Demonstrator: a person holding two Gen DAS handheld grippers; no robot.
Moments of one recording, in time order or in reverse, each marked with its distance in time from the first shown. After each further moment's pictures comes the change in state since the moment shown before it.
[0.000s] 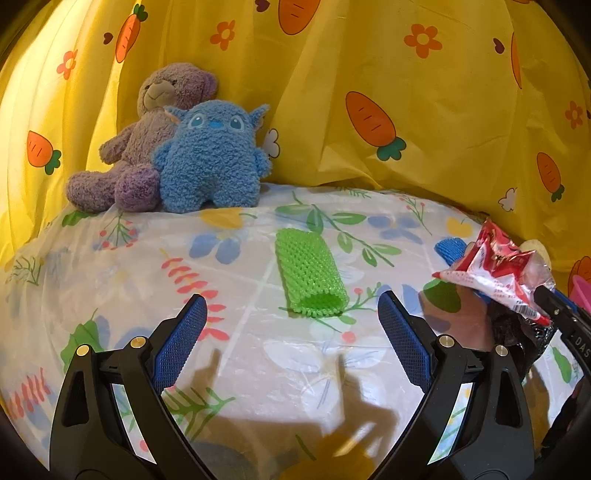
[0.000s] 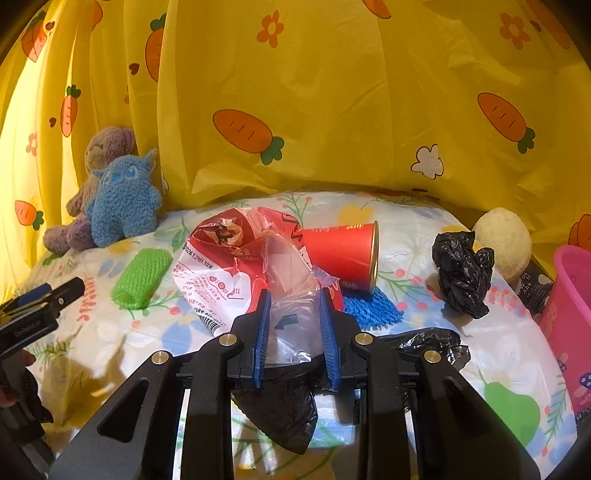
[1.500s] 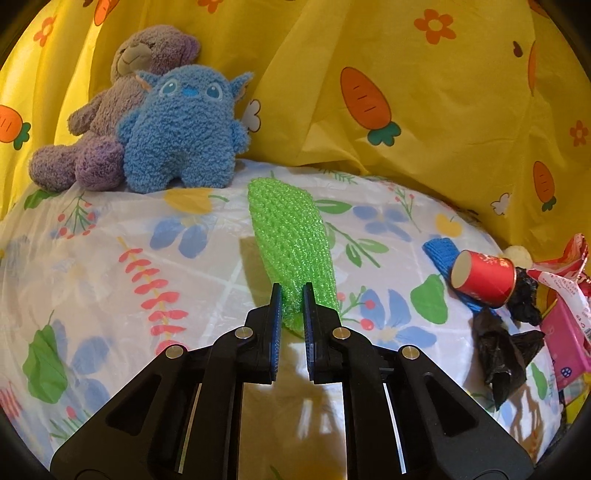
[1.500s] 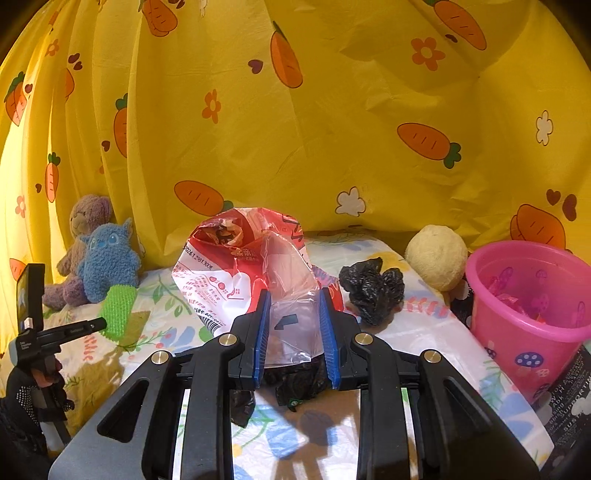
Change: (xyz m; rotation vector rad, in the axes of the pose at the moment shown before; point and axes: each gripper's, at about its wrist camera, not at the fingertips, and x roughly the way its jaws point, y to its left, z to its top) left arm 0.031 -0.004 0.017 -0.056 0.101 -0.118; right arm -0.091 -0.056 -0.005 0.127 -0.165 -0.110
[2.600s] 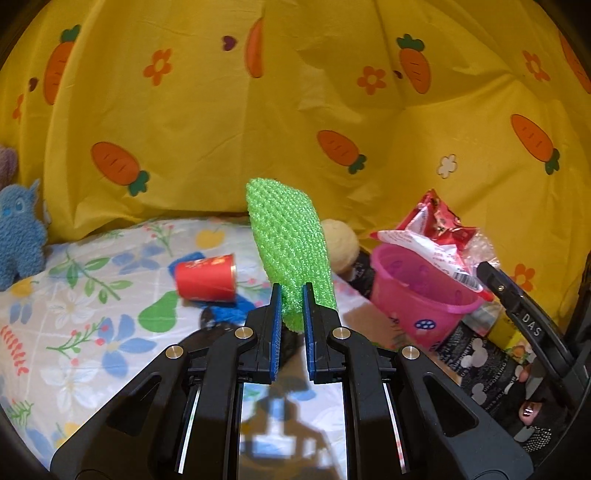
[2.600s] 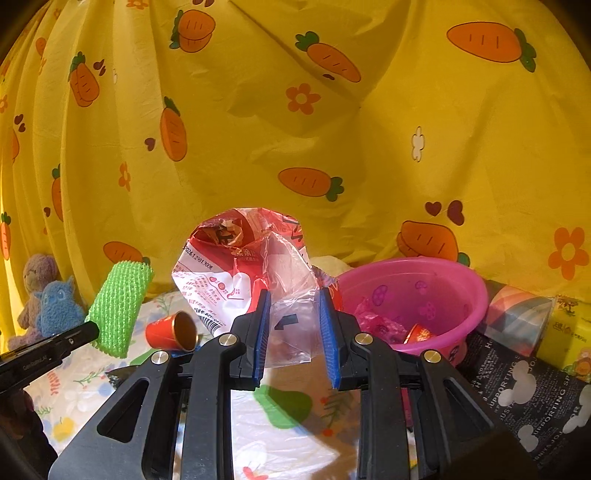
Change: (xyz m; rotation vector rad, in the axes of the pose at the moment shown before) left arm -0.106 -0.245 -0.048 0.371 -0.104 -0.505; right arm -0.091 -0.113 0.012 0.129 -0.152 -0.279
